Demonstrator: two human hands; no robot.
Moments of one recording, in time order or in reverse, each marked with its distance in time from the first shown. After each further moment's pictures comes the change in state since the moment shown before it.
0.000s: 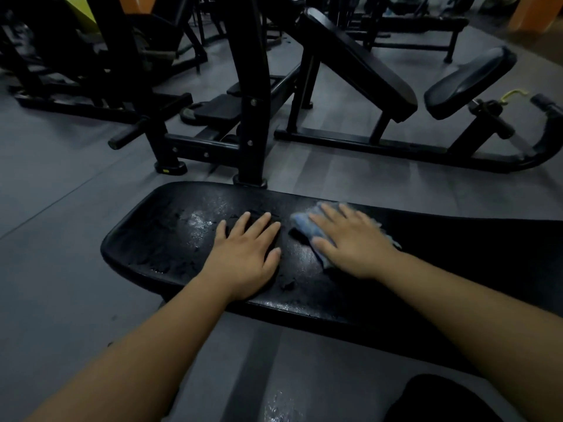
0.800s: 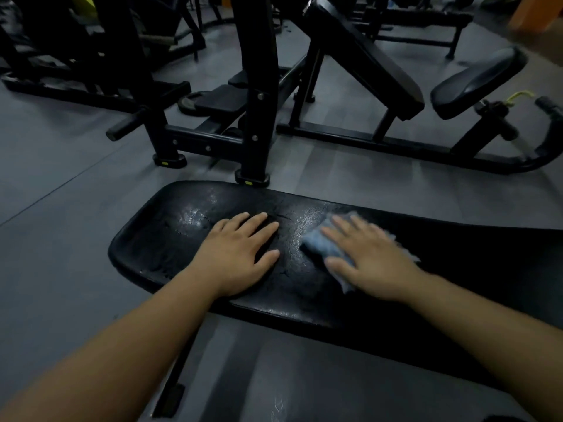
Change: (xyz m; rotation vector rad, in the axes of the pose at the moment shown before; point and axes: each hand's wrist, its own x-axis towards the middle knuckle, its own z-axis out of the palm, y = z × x) left_hand 0.004 -0.049 -0.007 0.003 -0.018 0.055; right_hand -0.012 -0.011 -0.002 0.021 -0.010 -0.046
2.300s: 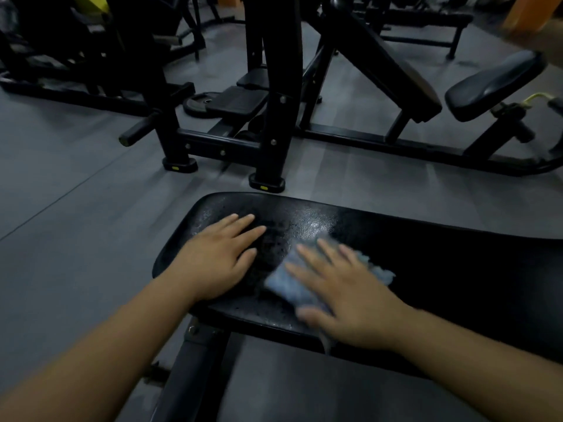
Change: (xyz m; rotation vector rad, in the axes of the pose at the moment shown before) left_hand -0.008 -0.128 -0.002 -0.112 0.023 0.069; right_hand 0.038 -0.126 0.008 0.013 0.003 -0.262
